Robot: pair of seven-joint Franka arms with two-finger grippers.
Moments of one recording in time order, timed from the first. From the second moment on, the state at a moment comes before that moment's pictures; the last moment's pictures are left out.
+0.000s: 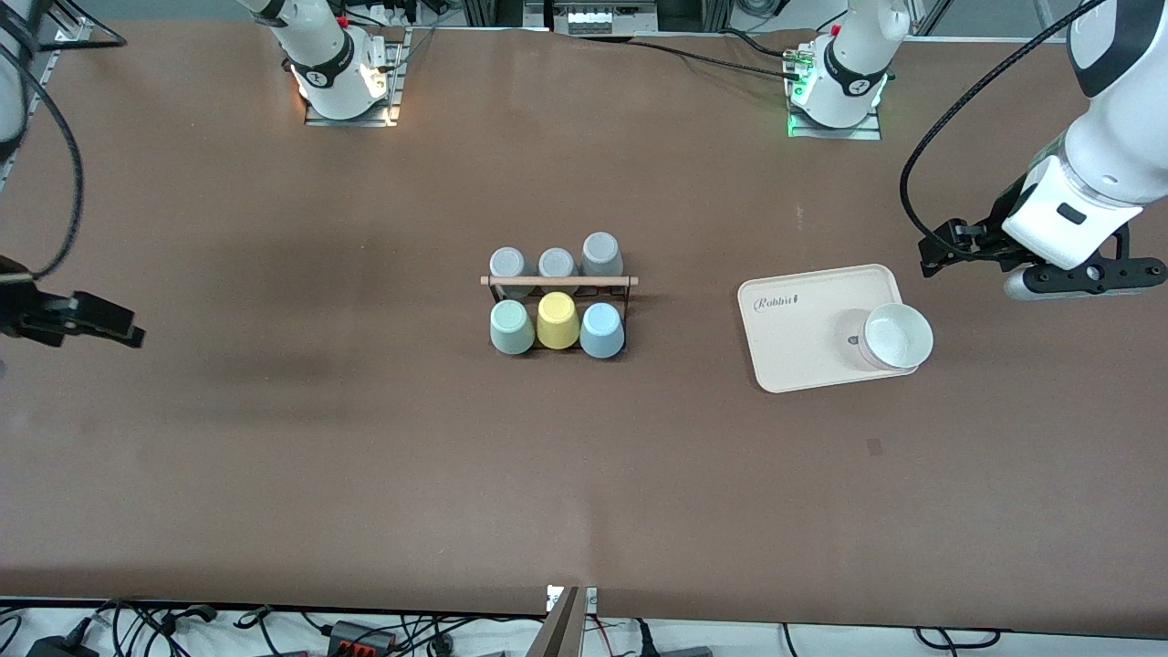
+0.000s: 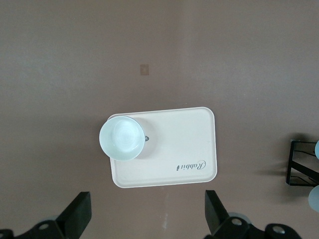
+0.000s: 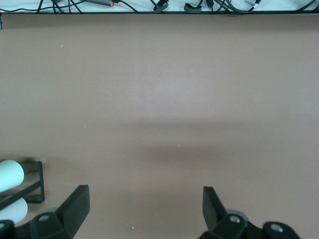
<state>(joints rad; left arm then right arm) 0.02 0.08 -0.15 -1.59 0.03 1.66 -0.22 0.04 0.38 -0.11 -1.14 0.08 1.57 -0.06</state>
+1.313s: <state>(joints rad) 0.03 0.08 -0.15 -1.59 0.03 1.66 -0.22 0.08 0.04 -0.08 -1.68 0.01 1.76 -0.06</state>
